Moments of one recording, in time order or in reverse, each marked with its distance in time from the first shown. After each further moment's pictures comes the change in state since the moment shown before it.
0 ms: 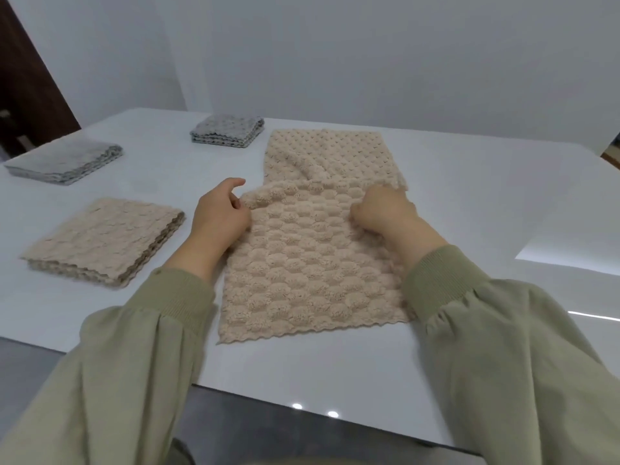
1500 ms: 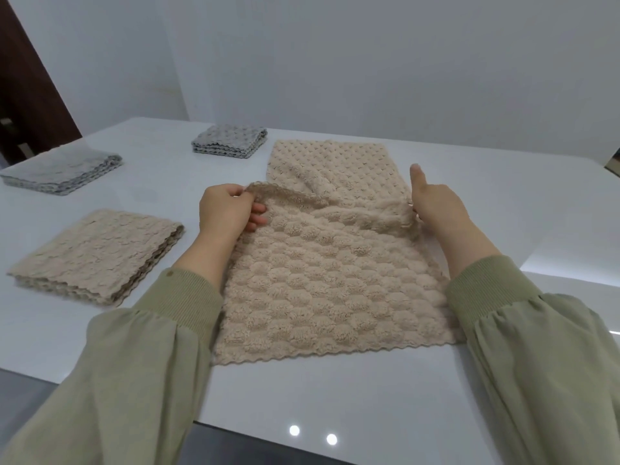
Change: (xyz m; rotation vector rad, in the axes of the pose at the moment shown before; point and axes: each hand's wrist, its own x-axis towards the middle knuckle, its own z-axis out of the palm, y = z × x) left_hand 0.024 0.017 0.009 -0.492 0.063 -0.278; right_hand 0.024 0.048 -0.026 0.485 0.152 0.186
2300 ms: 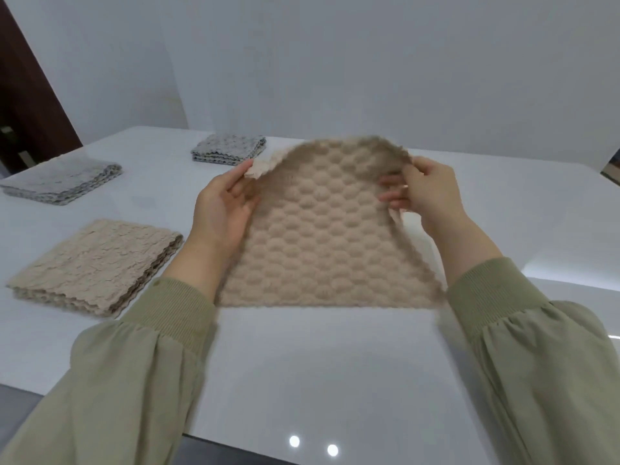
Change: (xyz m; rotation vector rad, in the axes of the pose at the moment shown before) left_hand 0.003 0.015 -0.003 -0.869 -0.227 -0.040; right_hand -0.022 -0.032 -0.012 0.755 -0.047 -0.164
